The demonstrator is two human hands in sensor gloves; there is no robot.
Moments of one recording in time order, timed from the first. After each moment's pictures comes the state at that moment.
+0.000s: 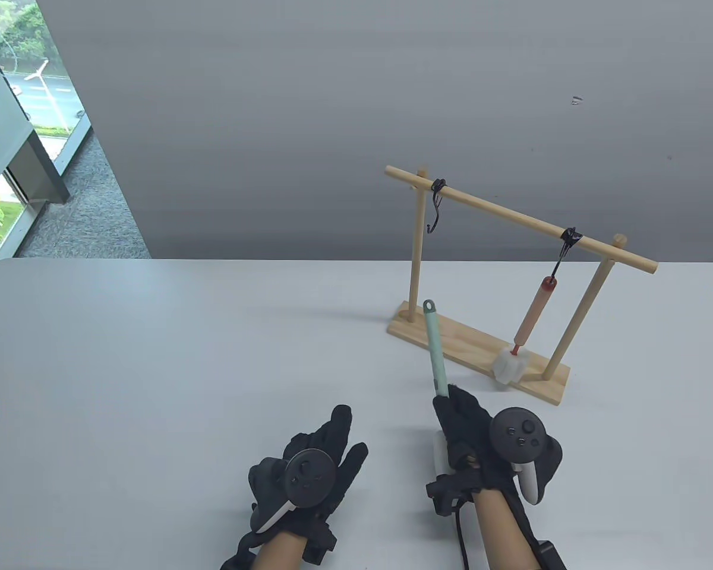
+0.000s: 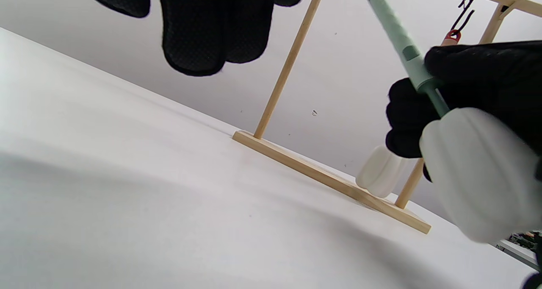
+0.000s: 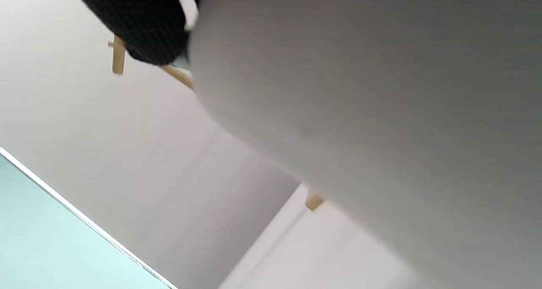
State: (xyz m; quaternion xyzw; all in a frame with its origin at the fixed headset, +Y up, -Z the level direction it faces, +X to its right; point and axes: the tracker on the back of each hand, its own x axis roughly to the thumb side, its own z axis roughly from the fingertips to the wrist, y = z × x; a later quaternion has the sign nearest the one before) left_hand -0.117 -0.729 -0.286 0.06 -0.14 0.22 0.96; right_hand 0.173 -0.717 -0.326 -0.04 -0.12 0.86 0.49
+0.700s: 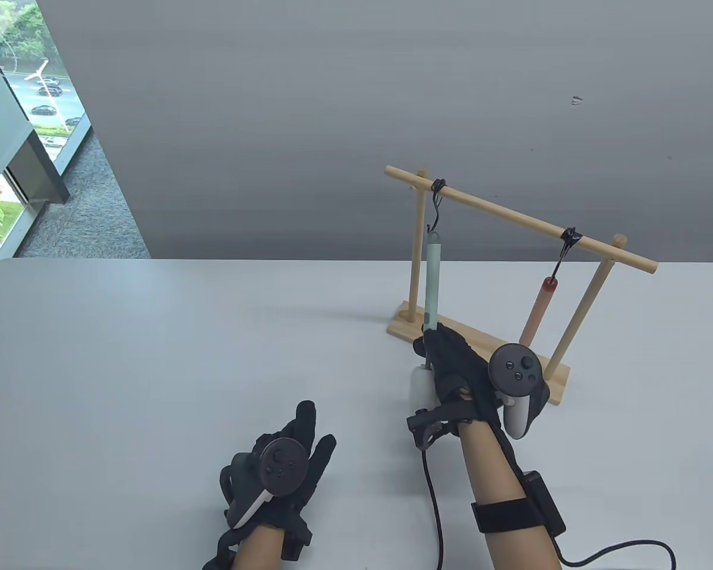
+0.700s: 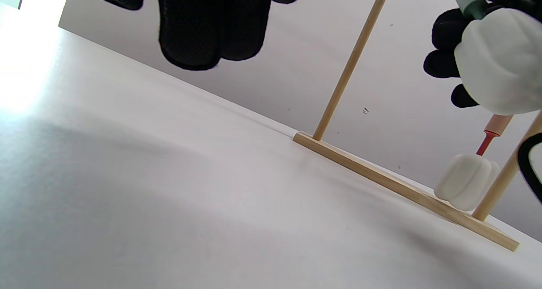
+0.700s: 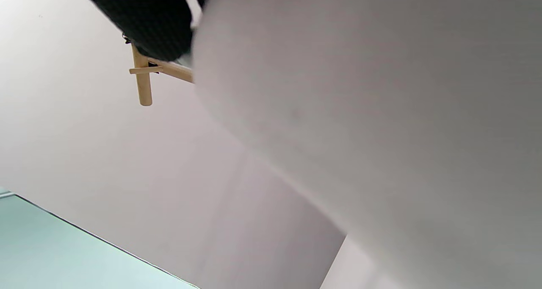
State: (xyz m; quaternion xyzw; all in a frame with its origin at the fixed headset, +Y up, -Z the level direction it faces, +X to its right) left_hand -0.159 -0.737 -0.295 0.03 -0.06 0.21 0.98; right_hand 0.152 -0.669 -0.399 -0.01 -0.10 0.81 0.58
